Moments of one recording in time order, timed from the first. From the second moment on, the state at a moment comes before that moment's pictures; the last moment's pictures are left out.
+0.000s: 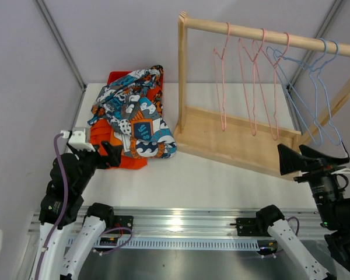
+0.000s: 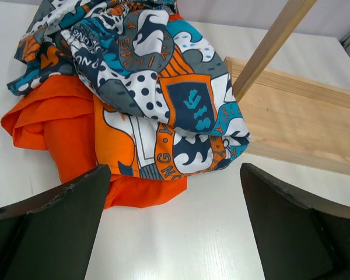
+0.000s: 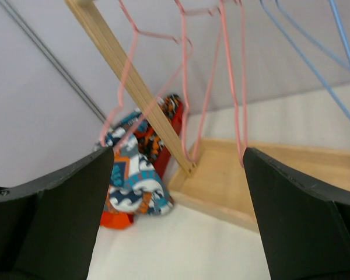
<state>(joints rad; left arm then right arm) -0.22 0.44 0.90 -0.68 -0.01 -0.24 0.43 0.35 1.27 -0.69 0.22 0.41</state>
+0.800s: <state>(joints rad) -0.23 0.42 0.80 -0.65 -0.12 -0.25 0.29 0.15 0.83 -0.74 0.30 0.43</state>
